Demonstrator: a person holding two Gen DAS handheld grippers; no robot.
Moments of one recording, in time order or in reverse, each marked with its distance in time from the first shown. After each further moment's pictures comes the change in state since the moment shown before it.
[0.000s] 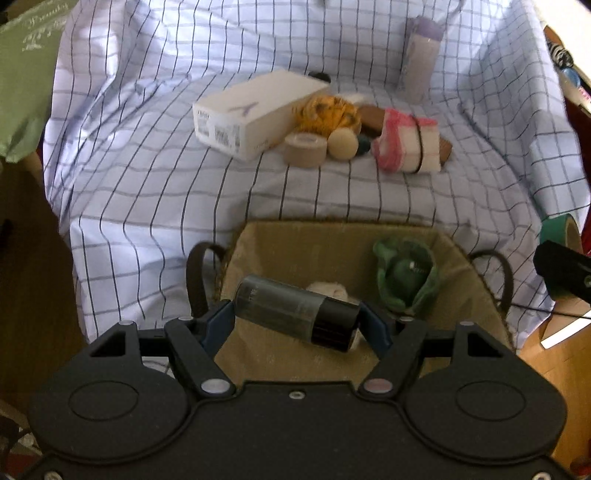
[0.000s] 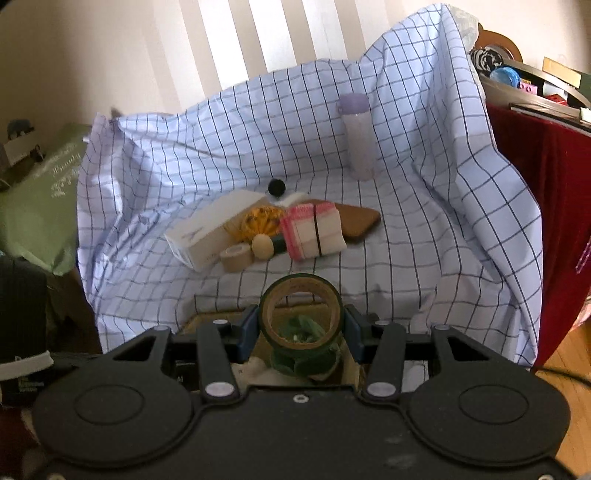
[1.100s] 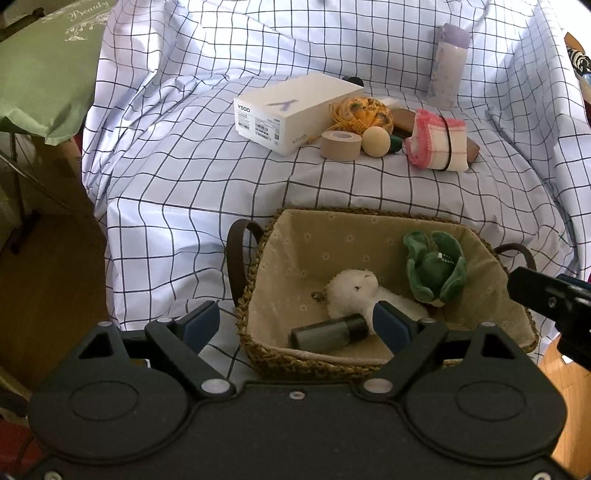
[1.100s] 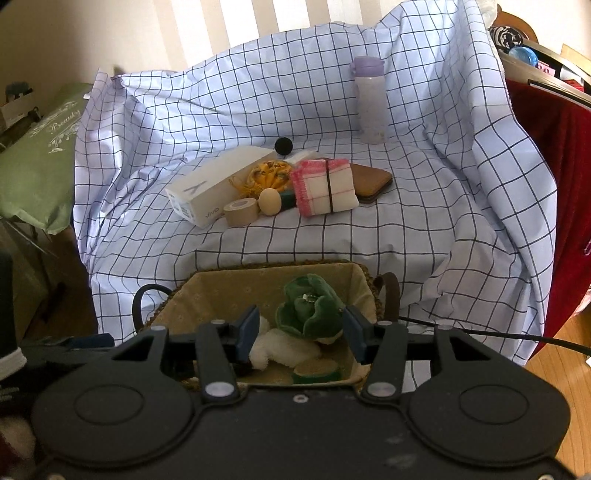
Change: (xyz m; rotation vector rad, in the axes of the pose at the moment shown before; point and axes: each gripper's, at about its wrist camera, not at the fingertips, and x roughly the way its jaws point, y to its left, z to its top) left arm -0.013 0.003 -0.022 -0.045 -0.046 0.095; right arm 0.015 0.011 -0.013 -0.045 0.095 -0.004
